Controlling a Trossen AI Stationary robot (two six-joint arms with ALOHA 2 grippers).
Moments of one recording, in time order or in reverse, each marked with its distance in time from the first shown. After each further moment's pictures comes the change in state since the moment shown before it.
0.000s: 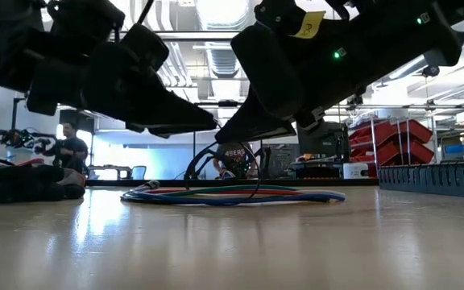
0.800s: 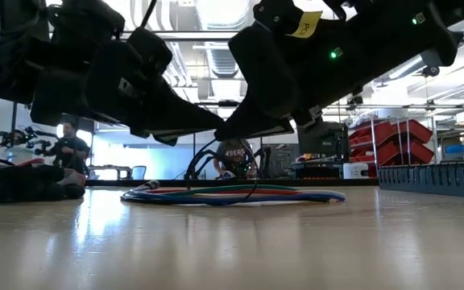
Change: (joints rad) left arm 0.003 0.133 0.027 0.181 0.015 -0.041; right arm -0.001 0.000 -0.001 0.009 0.006 -0.019
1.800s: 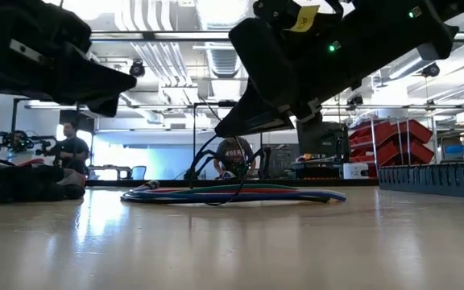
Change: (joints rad) left arm -0.038 -0.629 -0.416 -0.099 -0.007 0.053; right arm -0.019 -0.026 0.001 -0.024 -0.015 0.026
